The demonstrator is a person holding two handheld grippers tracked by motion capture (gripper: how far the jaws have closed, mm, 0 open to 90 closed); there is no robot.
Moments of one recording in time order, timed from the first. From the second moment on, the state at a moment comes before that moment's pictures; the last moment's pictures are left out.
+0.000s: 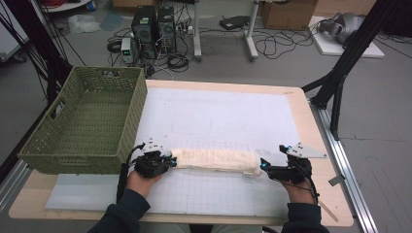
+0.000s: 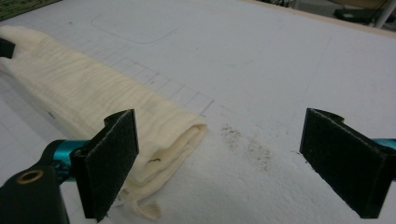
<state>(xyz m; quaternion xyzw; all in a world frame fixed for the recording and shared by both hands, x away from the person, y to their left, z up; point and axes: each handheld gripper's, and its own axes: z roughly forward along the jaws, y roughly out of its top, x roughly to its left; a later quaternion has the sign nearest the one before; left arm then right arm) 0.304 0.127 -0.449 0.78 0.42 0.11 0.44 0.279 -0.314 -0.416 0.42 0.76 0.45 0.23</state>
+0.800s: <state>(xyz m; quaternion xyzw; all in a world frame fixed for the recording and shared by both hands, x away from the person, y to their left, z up) 0.304 0.129 -0.450 0.79 0.42 0.11 0.44 0.283 -0.274 -0.444 0.39 0.83 0.37 0.18</state>
